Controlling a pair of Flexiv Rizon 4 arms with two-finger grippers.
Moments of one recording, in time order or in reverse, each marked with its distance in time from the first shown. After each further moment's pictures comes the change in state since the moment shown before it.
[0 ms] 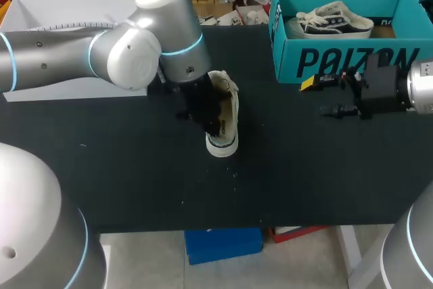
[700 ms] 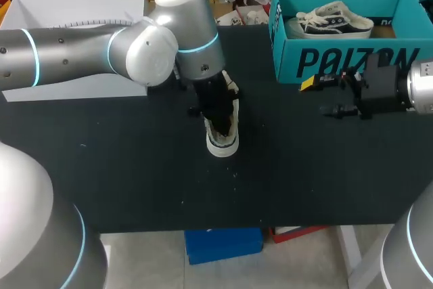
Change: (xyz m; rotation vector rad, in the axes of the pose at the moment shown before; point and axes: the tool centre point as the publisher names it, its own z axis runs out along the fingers) left arm -0.033 0.005 0.011 0.012 -0.005 0.044; right arm 0.000 0.000 0.000 0.000 0.000 0.000
